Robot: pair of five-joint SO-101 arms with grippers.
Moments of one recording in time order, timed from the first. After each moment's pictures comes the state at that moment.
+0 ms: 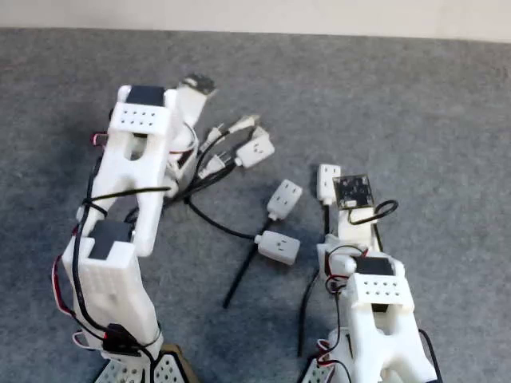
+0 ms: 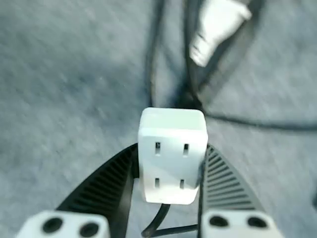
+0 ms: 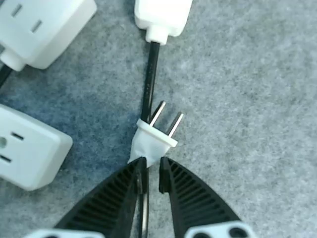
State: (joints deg) left arm 1.1 20.0 -16.0 93.3 -62.6; right arm -3.1 -44.2 77.2 39.3 11.5
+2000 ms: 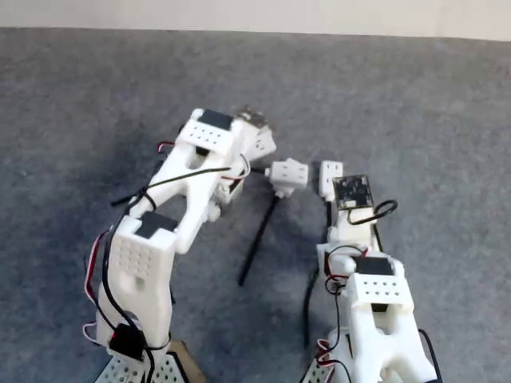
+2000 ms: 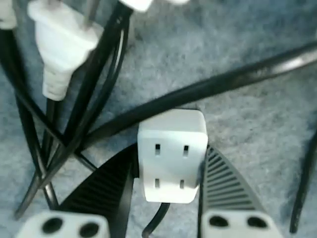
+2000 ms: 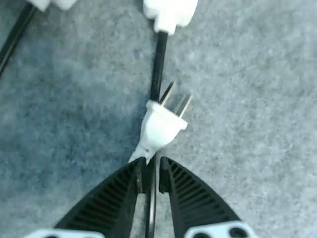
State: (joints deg) left arm 13.1 38.5 -14.2 85.7 -48.0; right arm -3.2 -44.2 77.3 39.3 11.5
